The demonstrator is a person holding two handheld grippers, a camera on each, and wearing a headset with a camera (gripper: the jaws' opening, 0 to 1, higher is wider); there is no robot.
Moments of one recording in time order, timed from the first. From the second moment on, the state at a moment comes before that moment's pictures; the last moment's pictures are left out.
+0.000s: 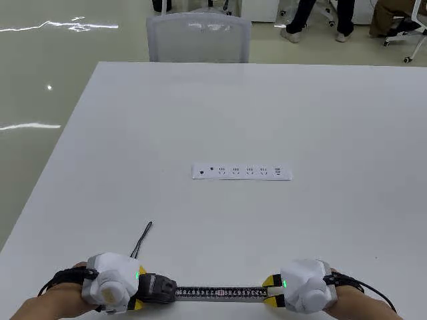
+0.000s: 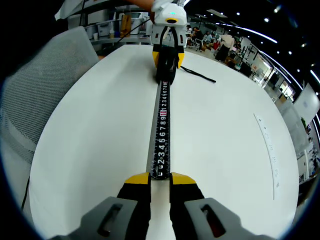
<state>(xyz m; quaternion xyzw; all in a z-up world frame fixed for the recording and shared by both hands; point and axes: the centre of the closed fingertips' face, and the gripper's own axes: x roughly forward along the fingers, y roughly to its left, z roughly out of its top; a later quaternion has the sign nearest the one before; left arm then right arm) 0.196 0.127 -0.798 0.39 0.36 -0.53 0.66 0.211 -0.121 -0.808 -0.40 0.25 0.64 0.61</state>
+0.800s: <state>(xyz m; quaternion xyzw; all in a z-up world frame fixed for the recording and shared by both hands) 0.196 0.126 -0.796 0.39 0.37 -0.53 0.66 0.211 -0.129 -0.806 -0.40 0.25 0.64 0.61</state>
